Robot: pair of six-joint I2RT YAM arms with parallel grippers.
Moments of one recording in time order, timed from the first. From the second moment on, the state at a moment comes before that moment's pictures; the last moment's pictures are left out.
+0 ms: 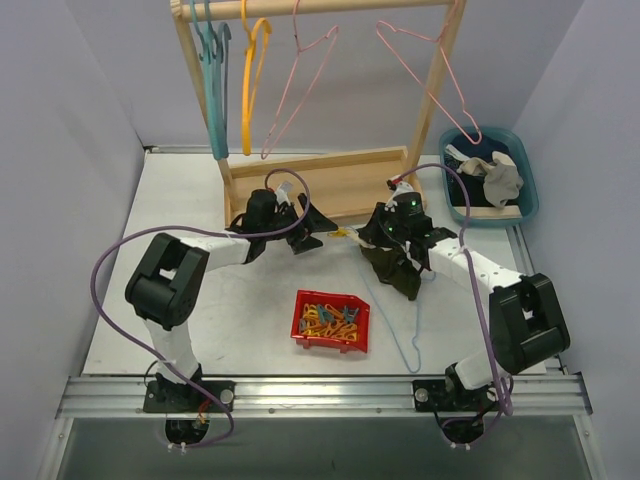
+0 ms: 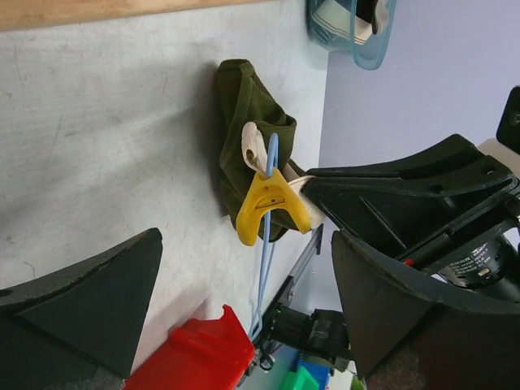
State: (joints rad) left arm -0.46 1.86 1.02 0.38 0.56 -1.12; right arm 0.39 1.51 0.89 -0.03 -0.16 0.49
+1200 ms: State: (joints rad) left arm -0.45 1.96 0.94 0.66 0.69 -1.34; right arm 0.39 1.49 0.85 -0.02 -0.14 0.47
